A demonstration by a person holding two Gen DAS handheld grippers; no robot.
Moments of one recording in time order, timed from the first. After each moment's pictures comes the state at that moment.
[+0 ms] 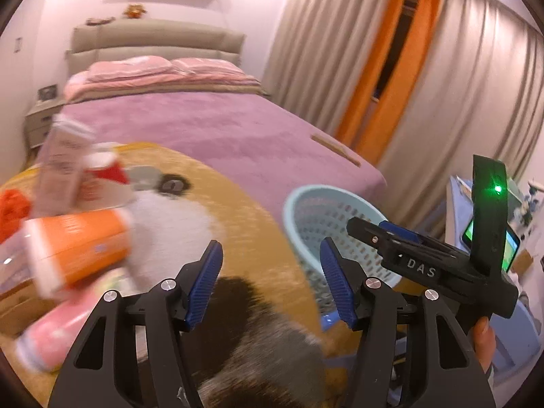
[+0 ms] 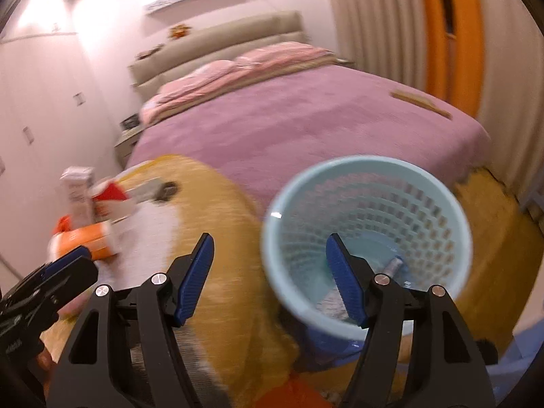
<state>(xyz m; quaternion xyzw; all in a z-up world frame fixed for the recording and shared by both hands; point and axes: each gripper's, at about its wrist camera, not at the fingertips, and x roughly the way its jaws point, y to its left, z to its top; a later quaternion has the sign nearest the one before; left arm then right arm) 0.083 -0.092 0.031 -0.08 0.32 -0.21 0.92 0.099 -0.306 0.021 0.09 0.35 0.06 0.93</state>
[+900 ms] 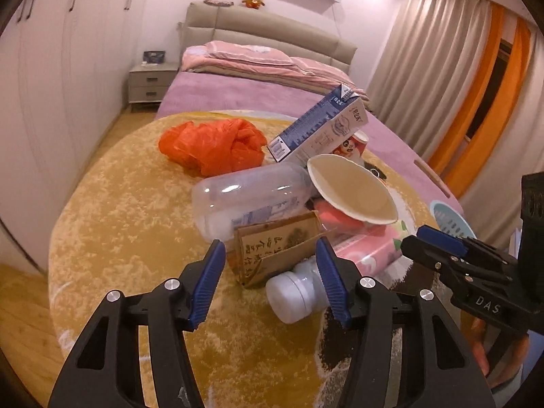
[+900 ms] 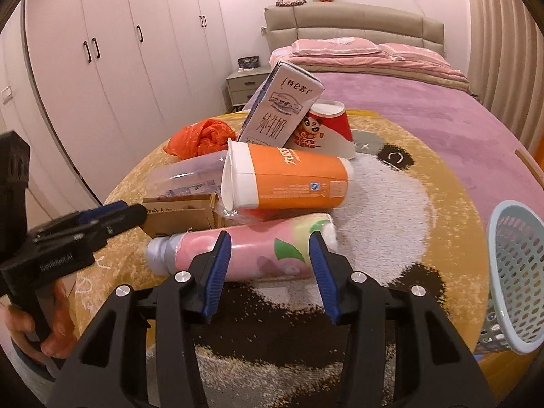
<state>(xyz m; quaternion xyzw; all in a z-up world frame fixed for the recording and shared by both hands) 0.039 0.127 -0.001 -0.13 0.35 -0.03 0.93 0.083 -0.077 0.001 -0.04 0.37 0.26 0.89</state>
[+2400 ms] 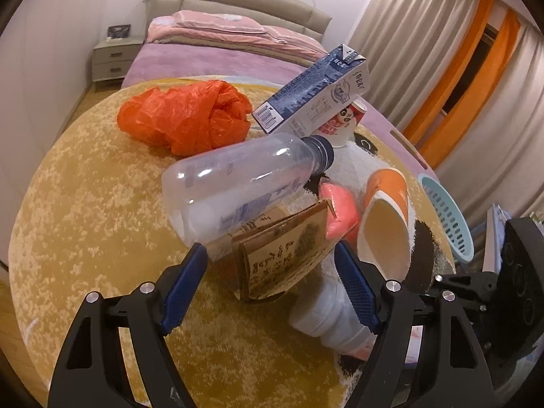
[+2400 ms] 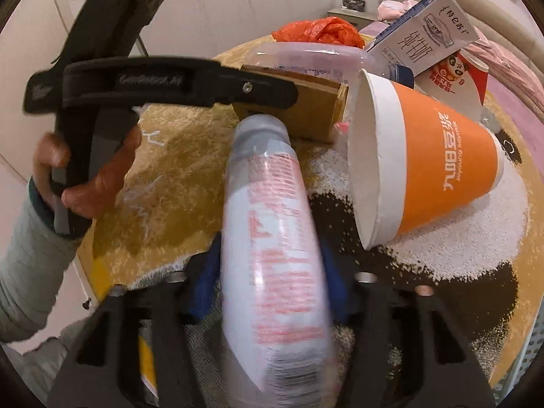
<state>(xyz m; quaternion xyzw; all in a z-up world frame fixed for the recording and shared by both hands) 0.082 0.136 -0.031 -0.14 0.41 -0.11 0.90 0.049 -0.038 -0.055 -0.18 0.46 0.42 0.76</state>
